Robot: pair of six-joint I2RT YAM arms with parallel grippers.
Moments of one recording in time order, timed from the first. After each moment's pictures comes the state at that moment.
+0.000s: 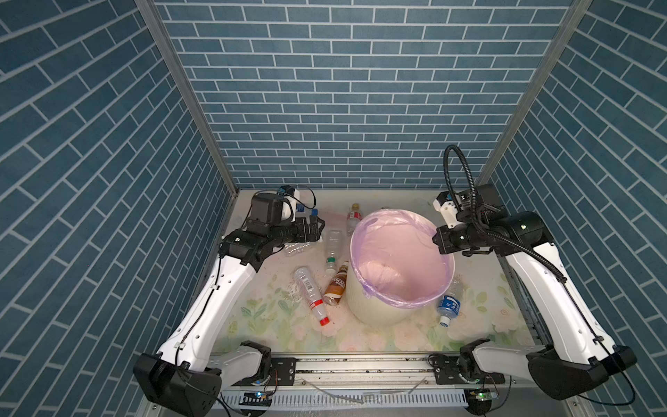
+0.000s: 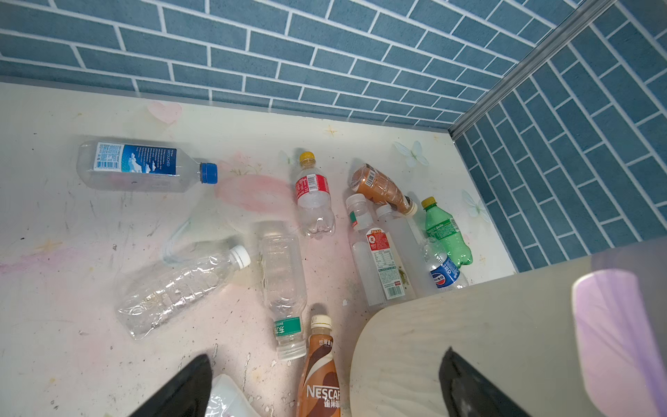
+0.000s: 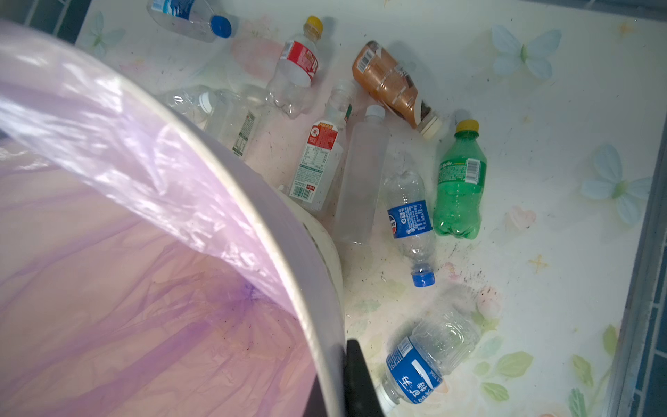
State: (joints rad) left arm -0.31 1.18 1.27 -0.71 0.25 -0.33; right arm 0.43 1.26 1.67 -1.34 -0.11 0.10
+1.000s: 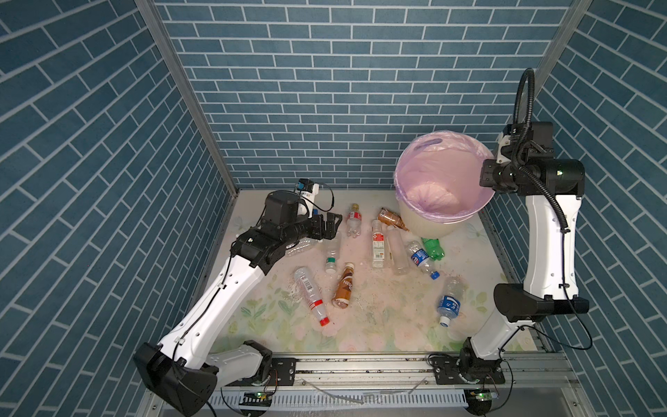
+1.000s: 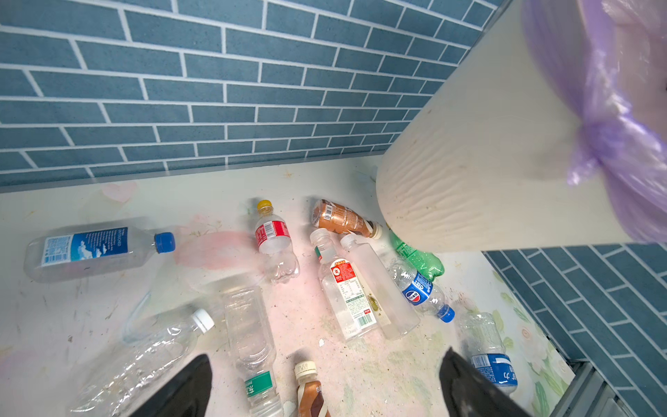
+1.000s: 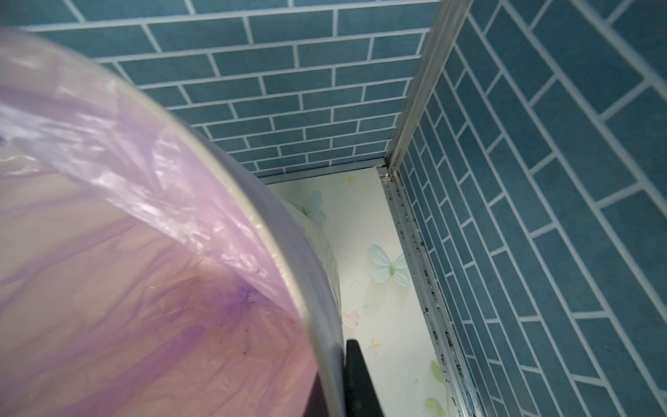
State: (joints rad) left arm -0.48 1.21 1.30 -0.55 0.17 -0.27; right arm 0.06 1.76 2.52 -1.42 0.21 0.10
